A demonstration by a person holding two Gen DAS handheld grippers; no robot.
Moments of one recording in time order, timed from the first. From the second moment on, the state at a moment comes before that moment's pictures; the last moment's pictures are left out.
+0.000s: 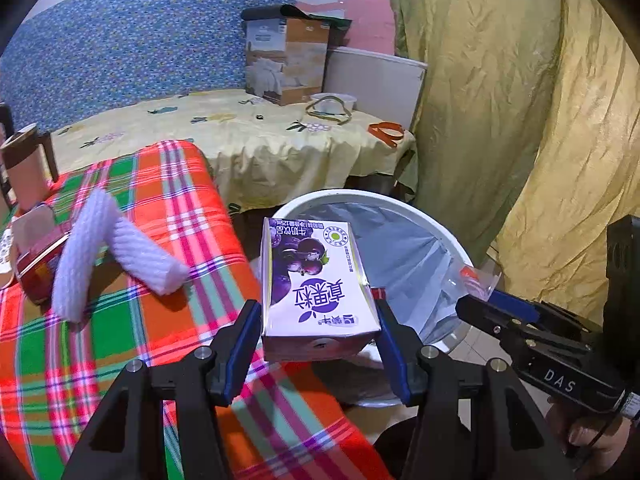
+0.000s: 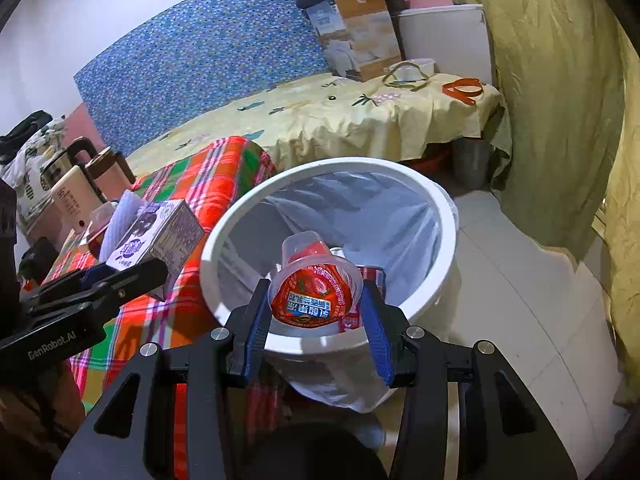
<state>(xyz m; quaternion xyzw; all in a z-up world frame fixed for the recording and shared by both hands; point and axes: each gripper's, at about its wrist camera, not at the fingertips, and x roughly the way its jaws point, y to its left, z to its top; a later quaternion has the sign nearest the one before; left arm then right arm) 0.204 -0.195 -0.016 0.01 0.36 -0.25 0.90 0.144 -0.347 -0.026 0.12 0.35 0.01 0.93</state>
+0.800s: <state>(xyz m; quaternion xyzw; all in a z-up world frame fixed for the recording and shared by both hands) 0.228 -0.210 -0.021 -0.01 0.36 -0.28 0.89 0.146 -0.362 -0.031 0.13 0.36 -0.02 0.92</state>
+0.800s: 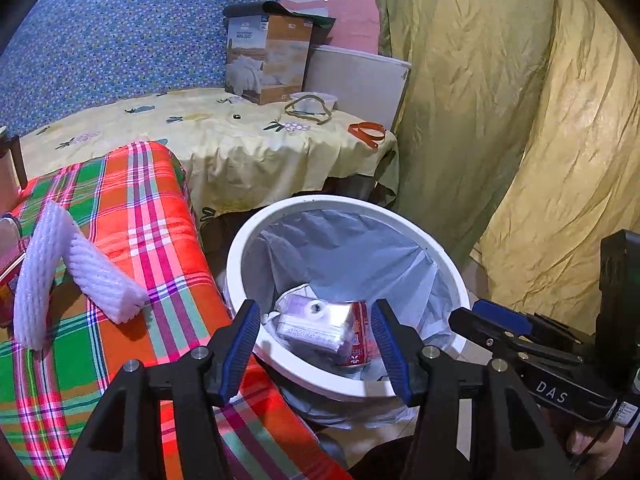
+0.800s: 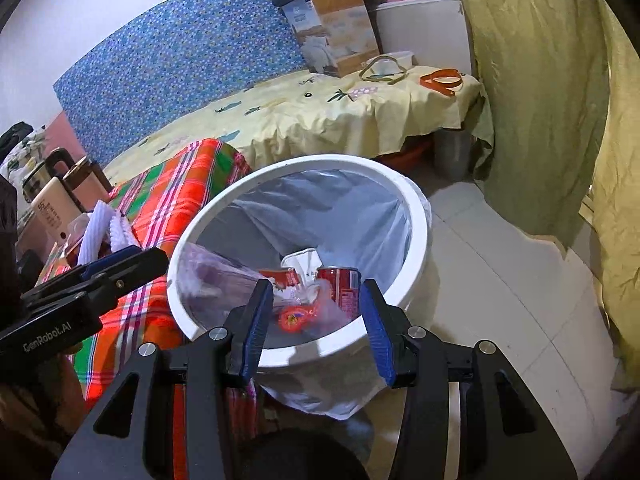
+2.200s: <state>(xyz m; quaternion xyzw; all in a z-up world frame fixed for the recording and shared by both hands) 0.141 -0.027 -0.013 -0.07 0.34 -0.10 0.93 0.143 -0.245 -0.012 0.09 0.36 0.15 0.92</state>
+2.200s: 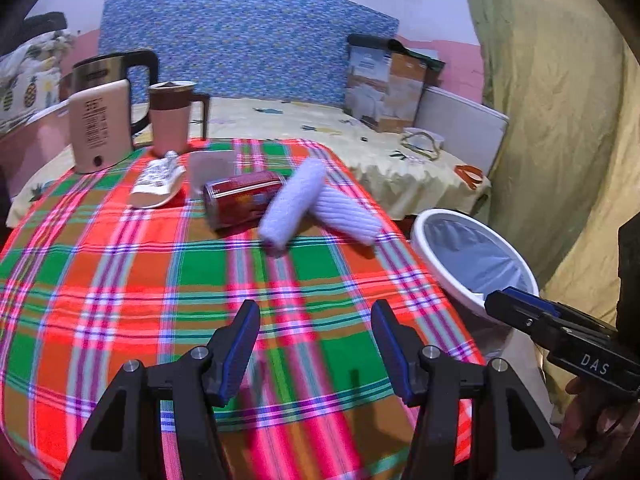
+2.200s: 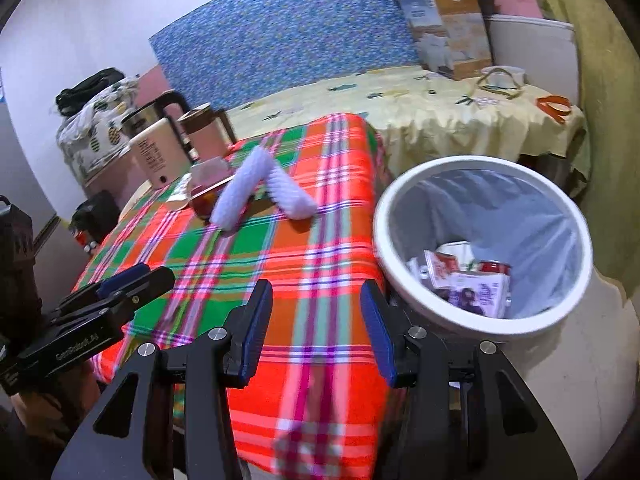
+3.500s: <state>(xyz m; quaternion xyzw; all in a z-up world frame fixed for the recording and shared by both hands) 0.256 0.023 -0.004 -0.01 0.33 -0.07 0.94 0.225 -0.198 -0.016 0.03 0.37 0.17 0.91</state>
